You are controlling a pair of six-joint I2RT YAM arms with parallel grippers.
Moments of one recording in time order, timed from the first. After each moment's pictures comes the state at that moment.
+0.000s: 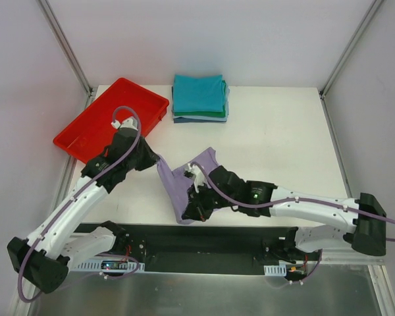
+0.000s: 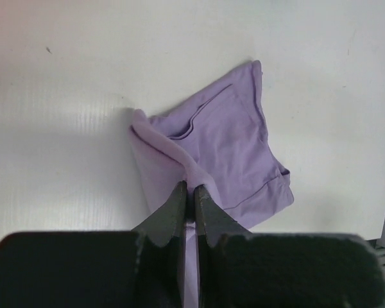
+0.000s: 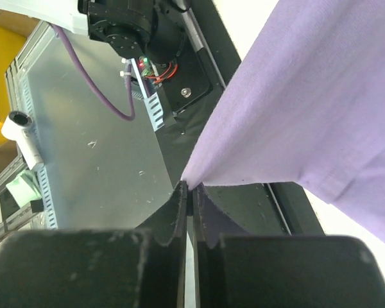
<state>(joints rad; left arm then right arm) -0.48 0.93 0.92 -0.67 -0.11 -0.79 1.26 1.27 0.94 -0.23 -0.30 0.51</state>
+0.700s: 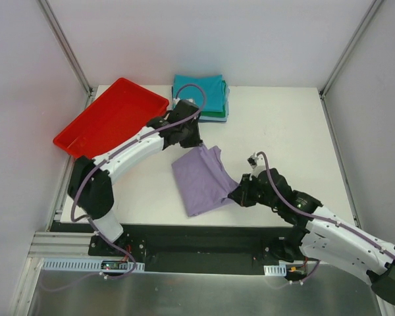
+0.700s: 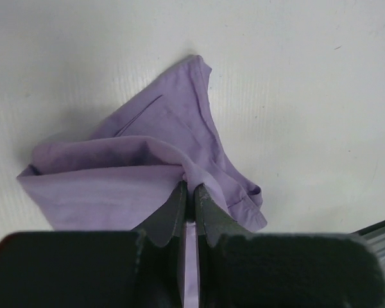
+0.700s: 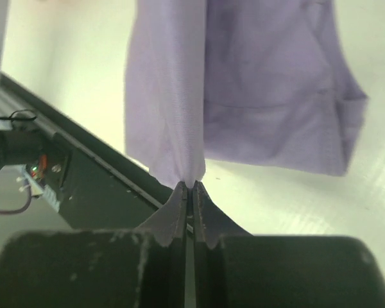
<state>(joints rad) -0.65 1.63 1.41 -0.61 -0.05 -0.74 0.90 0.75 0.54 -0.37 -0.03 0.68</state>
